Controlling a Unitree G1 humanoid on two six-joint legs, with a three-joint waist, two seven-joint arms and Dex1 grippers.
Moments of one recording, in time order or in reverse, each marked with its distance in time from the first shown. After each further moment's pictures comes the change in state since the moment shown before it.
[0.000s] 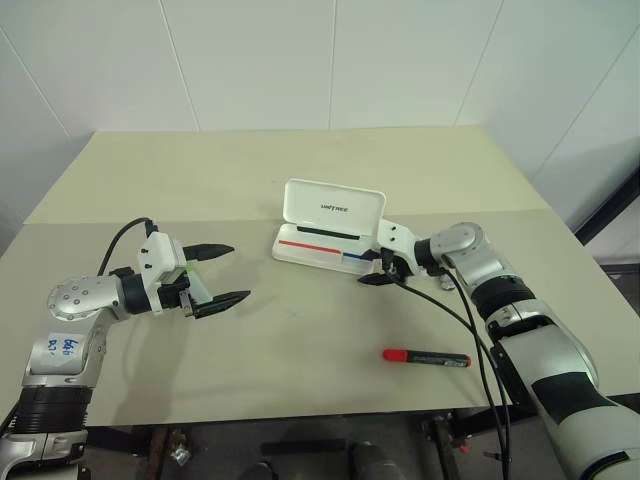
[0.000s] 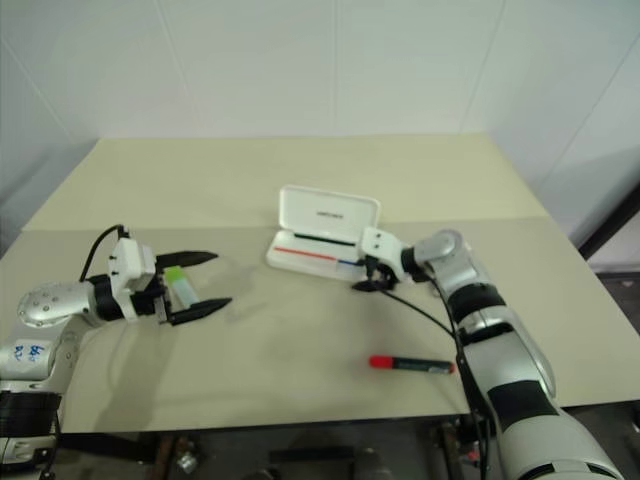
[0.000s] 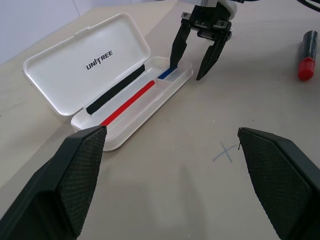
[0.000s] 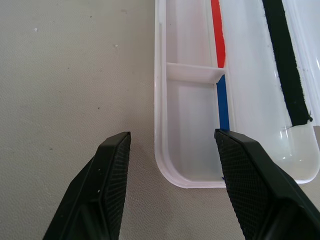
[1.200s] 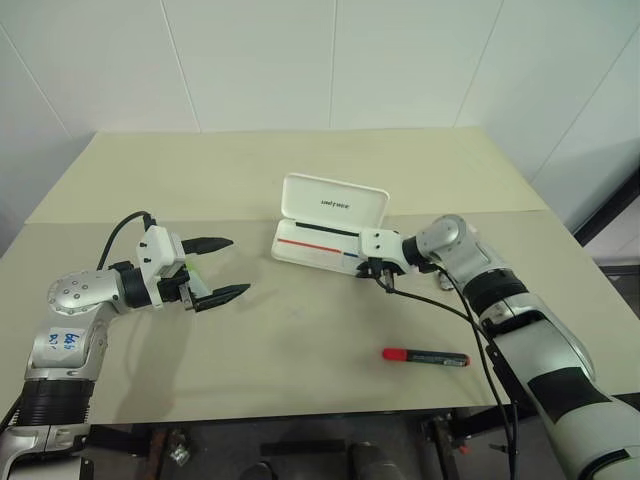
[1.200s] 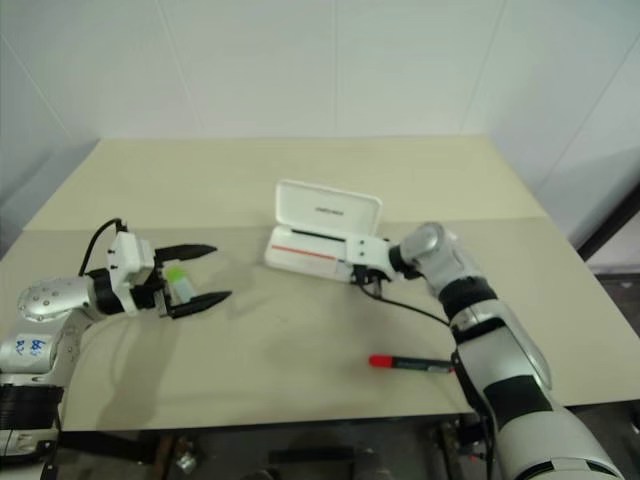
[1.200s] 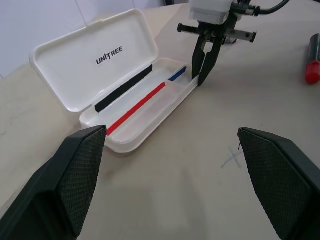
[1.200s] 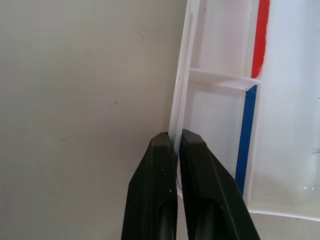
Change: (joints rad) left arm -0.030 0.006 -0.003 0.035 0.003 -0.023 -0.007; right arm 0.016 -0.021 0.085 -0.161 -0.083 0.031 0.073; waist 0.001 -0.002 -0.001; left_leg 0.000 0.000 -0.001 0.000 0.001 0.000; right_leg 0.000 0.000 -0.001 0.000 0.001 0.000
